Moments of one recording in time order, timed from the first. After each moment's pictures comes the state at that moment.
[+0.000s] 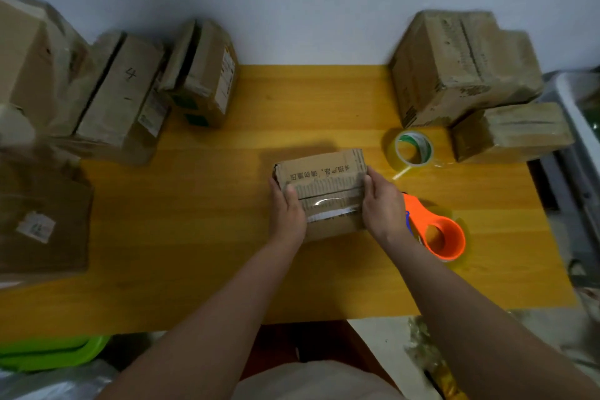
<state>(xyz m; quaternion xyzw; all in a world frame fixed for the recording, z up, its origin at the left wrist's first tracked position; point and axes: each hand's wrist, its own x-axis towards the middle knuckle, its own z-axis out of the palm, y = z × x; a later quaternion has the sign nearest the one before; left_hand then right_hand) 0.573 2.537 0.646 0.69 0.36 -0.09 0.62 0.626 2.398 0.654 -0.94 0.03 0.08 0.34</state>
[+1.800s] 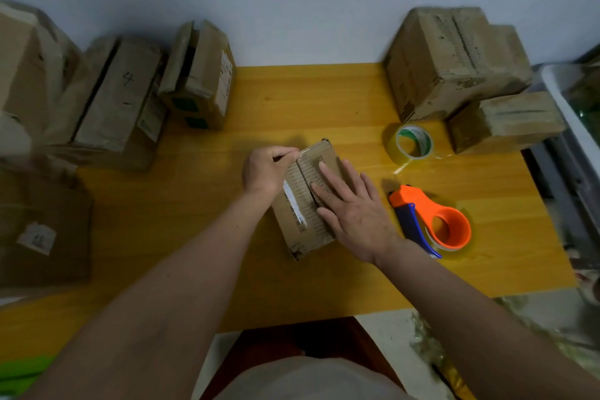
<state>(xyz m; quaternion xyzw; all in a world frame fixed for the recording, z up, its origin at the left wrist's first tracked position) 0.628 2.612 0.637 0.83 0.23 -0.01 0.50 0.590 2.420 0.653 -0.94 -0.31 0.09 0.07</state>
